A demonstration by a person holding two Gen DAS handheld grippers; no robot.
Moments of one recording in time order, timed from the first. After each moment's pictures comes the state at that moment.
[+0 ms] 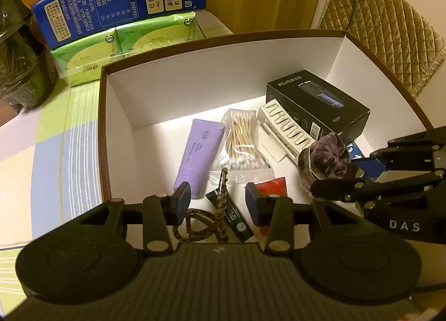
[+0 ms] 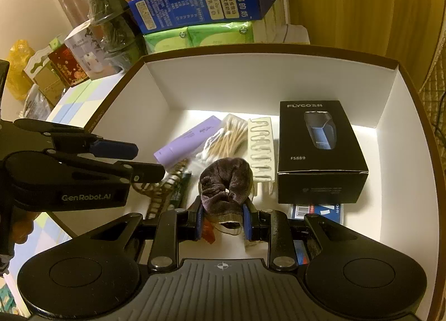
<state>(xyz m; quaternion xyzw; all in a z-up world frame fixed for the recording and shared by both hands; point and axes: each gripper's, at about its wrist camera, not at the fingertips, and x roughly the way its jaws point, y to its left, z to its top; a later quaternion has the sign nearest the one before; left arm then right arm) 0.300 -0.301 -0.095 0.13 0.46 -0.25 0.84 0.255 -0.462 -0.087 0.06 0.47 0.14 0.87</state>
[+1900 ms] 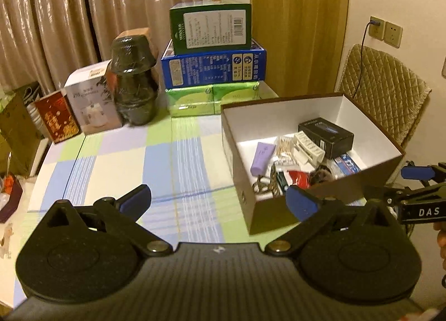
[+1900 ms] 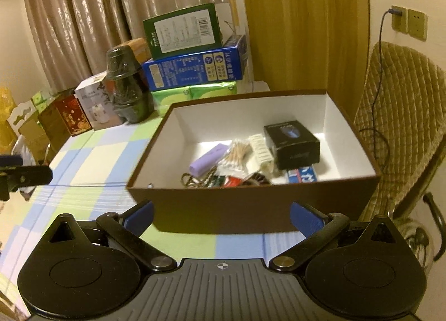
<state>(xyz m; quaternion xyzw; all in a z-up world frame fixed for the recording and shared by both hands) 0.136 -0.142 0.022 0.09 0.34 -0.17 0.92 0.084 -0.385 -0.011 0.09 0.34 0.02 0.93</state>
